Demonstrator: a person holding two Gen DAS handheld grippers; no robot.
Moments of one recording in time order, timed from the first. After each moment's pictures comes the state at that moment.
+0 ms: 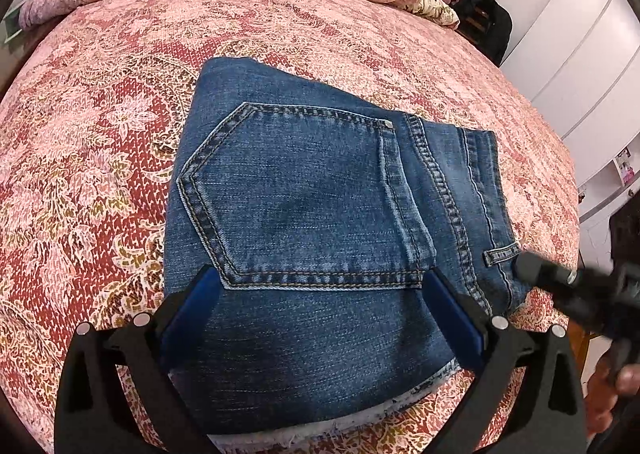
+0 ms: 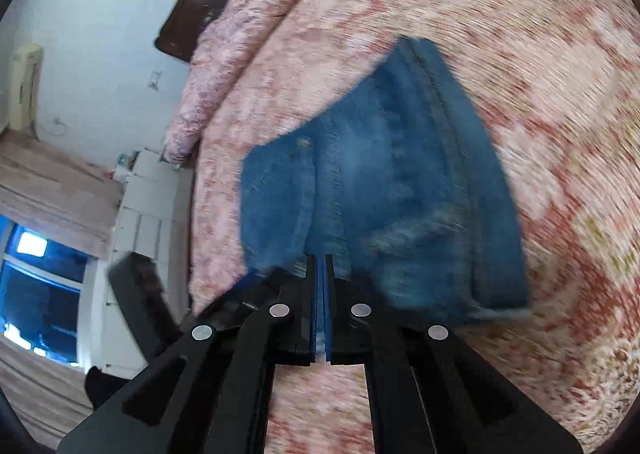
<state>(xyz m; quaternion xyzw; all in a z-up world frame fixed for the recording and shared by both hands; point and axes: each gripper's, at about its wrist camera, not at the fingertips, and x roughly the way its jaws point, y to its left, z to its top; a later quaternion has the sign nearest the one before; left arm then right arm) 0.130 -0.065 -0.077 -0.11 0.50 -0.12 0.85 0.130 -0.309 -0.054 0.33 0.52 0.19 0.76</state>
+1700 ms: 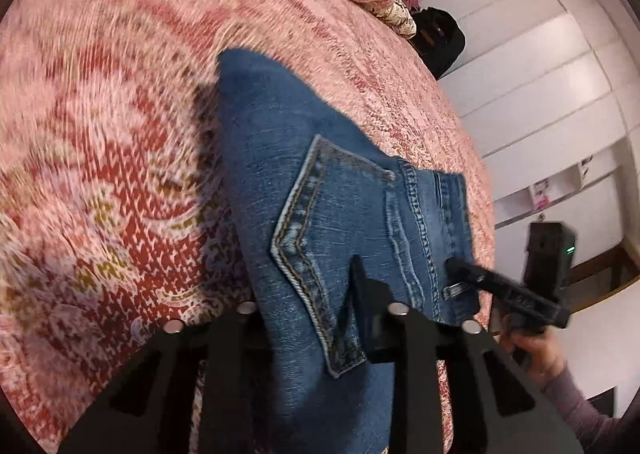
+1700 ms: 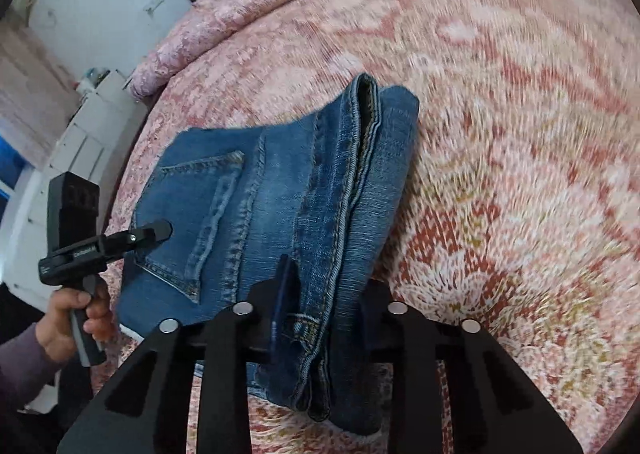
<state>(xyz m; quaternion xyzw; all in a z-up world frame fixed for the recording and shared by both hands) 0.189 -0.017 -0.088 -0.25 0.51 -0.26 0.78 0.207 -0.284 -0.054 0.12 0.52 0.20 0.82</state>
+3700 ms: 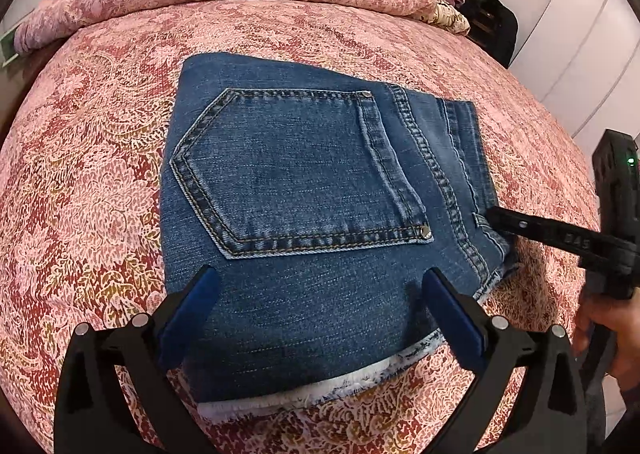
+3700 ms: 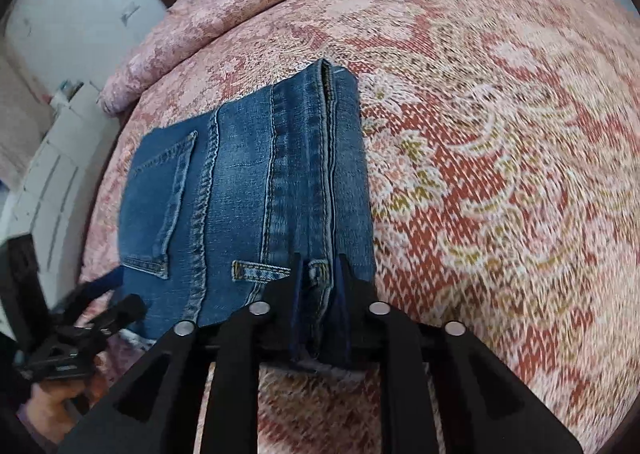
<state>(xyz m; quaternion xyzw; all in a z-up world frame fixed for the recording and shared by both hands) 0.202 -0.010 -0.068 -0.08 0.49 -0.11 0.86 0.260 -0.245 -0.076 0.13 0.53 0.15 0.82</state>
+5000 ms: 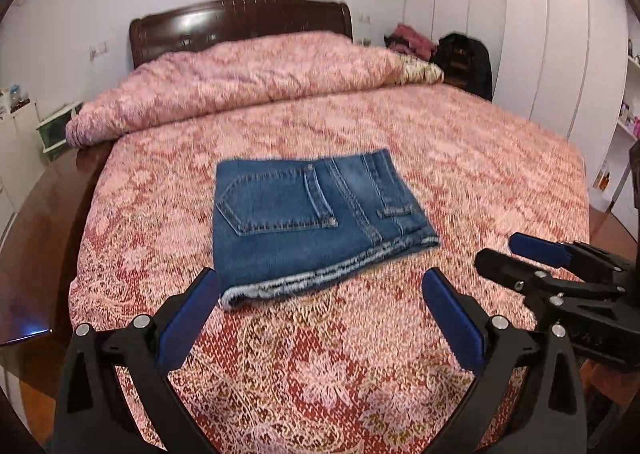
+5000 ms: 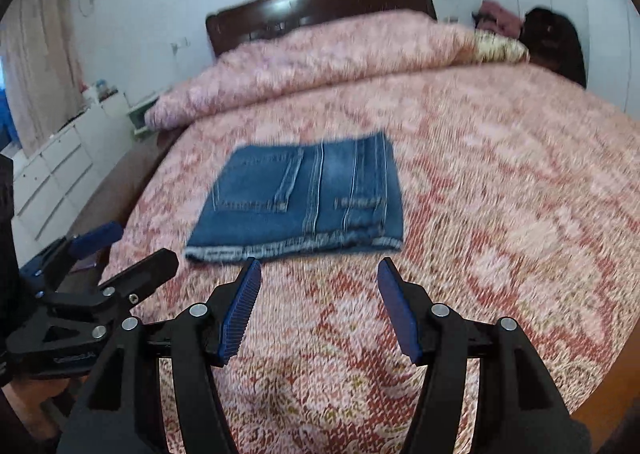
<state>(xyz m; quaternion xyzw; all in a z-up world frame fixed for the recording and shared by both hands) 0.040 -0.048 0.026 0.01 0.32 -0.07 0.94 0.061 -0.220 0.014 0.04 0.35 0.14 0.92</state>
